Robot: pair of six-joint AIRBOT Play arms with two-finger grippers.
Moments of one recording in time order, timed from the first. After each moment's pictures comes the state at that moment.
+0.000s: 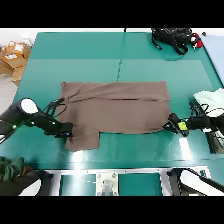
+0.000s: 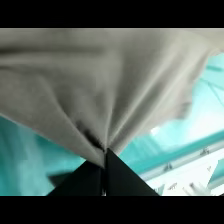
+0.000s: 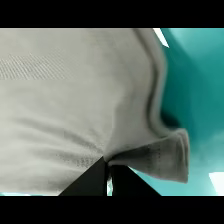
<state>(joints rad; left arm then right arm) -0.11 -1.03 0.70 1.10 -1.33 -1.49 -0.43 -1.16 0.58 -1.02 1.12 1.49</state>
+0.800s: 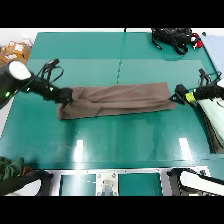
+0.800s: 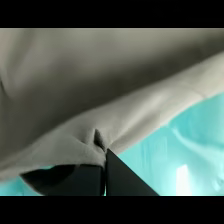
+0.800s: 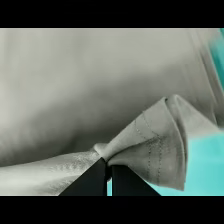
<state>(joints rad) -0.11 -1.30 1.22 1.12 -1.24 -1.46 -0.30 -1.34 1.10 -1.04 1.14 1.59</state>
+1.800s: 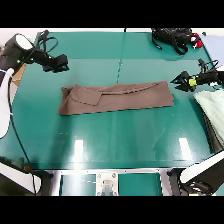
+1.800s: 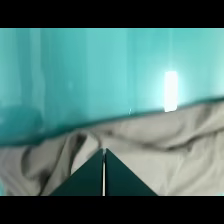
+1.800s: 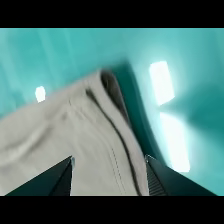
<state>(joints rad) 0.01 -1.75 1.79 1.10 -1.21 -1.51 -0.45 -1.94 1.70 -0.90 1.32 1.35</state>
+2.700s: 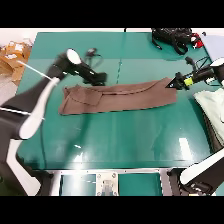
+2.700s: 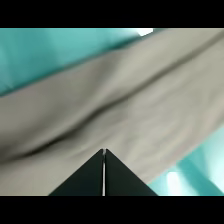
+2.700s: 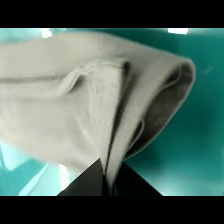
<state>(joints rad) -0.38 -1.90 1.79 1.01 -1.09 -1.51 -0.38 -1.91 1.78 -0.91 1.57 1.26</state>
